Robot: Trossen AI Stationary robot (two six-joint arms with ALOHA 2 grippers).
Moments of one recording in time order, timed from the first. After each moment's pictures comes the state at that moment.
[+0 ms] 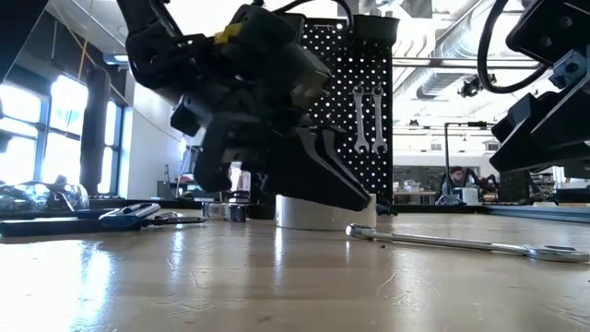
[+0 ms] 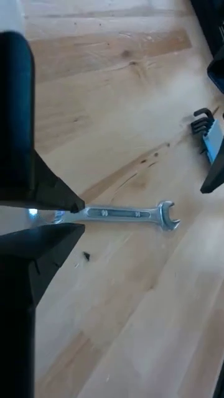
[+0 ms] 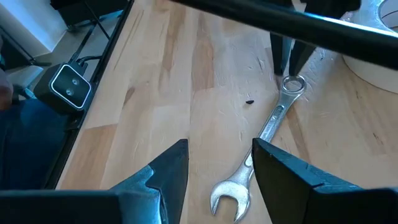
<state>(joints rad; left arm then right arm) -0.14 2.06 1.00 0.51 0.26 0.38 0.72 1.57 0.48 0.50 0.45 0.63</state>
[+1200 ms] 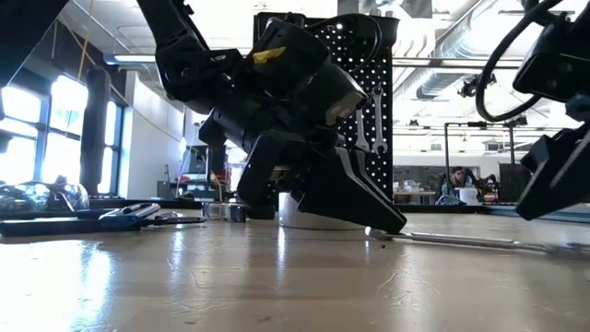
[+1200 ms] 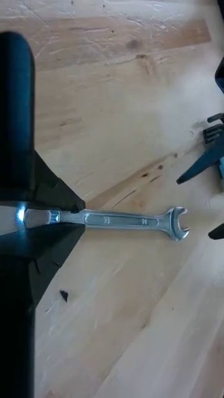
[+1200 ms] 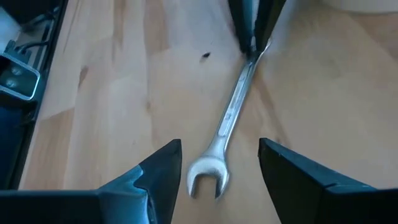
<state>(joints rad) -0.12 2.19 1.11 0.44 0.26 0.33 0.75 1.57 0.48 0.31 0.49 0.89</state>
